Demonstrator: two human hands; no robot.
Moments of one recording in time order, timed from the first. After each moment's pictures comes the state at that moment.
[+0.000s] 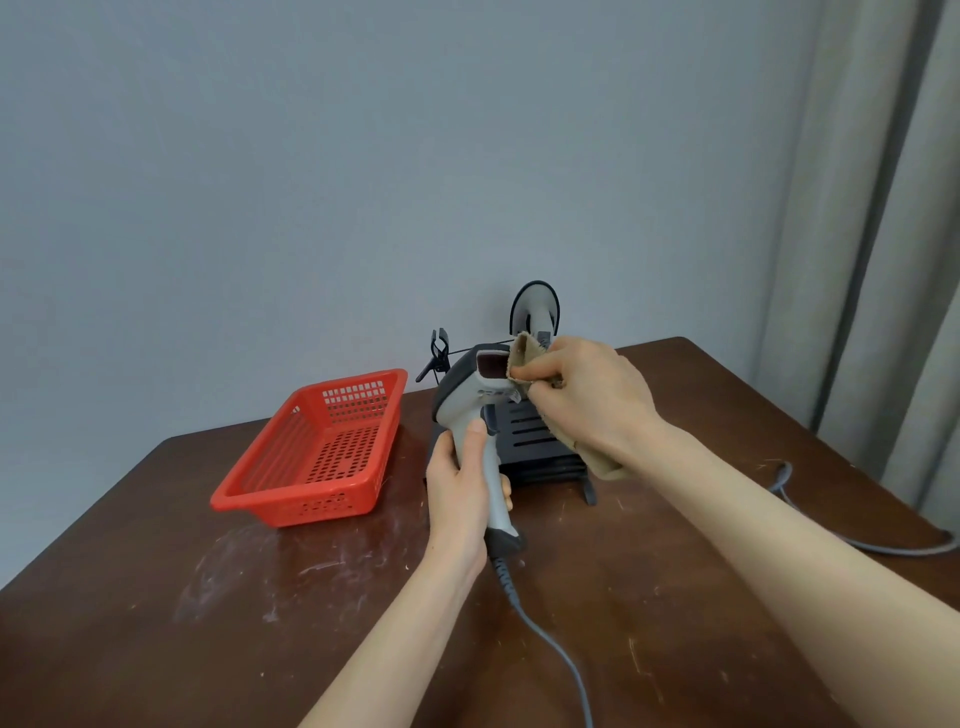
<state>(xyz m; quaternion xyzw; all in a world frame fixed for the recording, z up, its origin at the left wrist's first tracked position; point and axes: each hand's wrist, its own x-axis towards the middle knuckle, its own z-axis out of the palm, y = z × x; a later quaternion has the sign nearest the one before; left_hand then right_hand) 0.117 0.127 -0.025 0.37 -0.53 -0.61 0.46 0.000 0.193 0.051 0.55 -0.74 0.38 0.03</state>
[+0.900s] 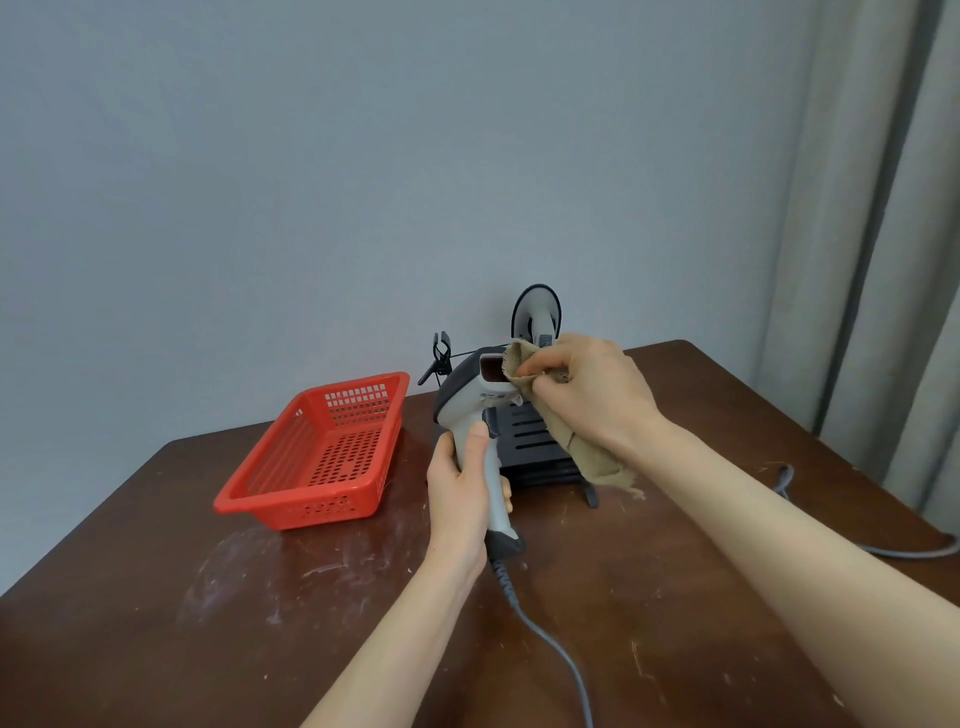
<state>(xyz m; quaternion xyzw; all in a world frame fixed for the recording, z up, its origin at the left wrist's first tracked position) 0.119 0.125 -0.026 0.37 -0.54 -0.60 0.46 -0.002 0.191 0.055 0.53 -0.73 0.43 0.00</state>
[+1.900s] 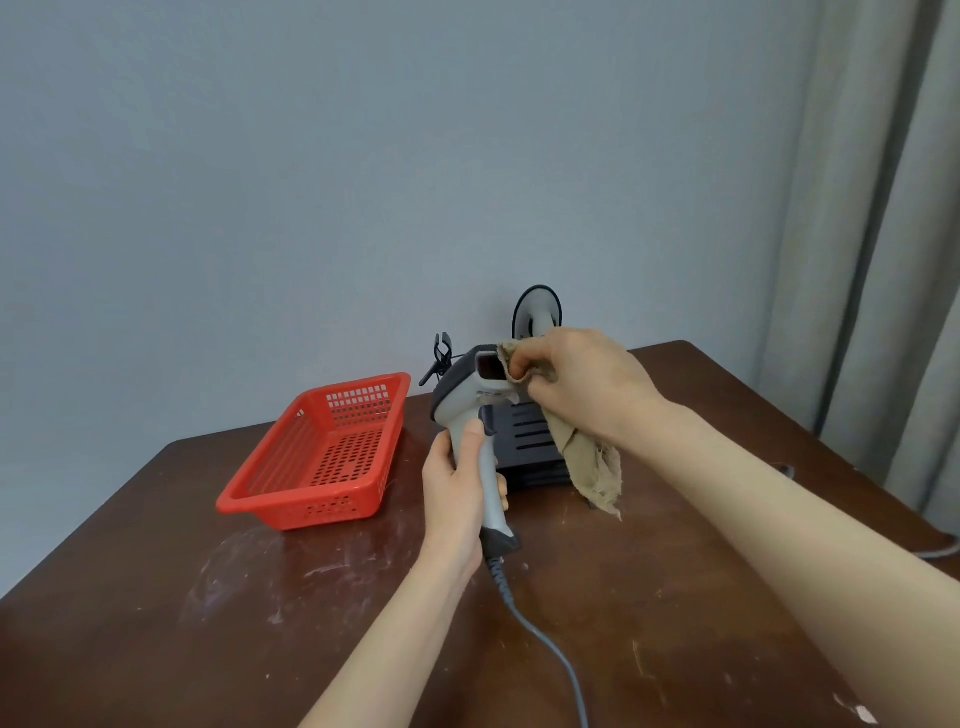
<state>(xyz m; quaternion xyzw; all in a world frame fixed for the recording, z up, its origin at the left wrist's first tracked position) 0.121 0.122 -0.021 0.36 -0.54 -0.60 0.46 -0.003 0.190 0.068 0.59 -0.74 0.31 0.06</state>
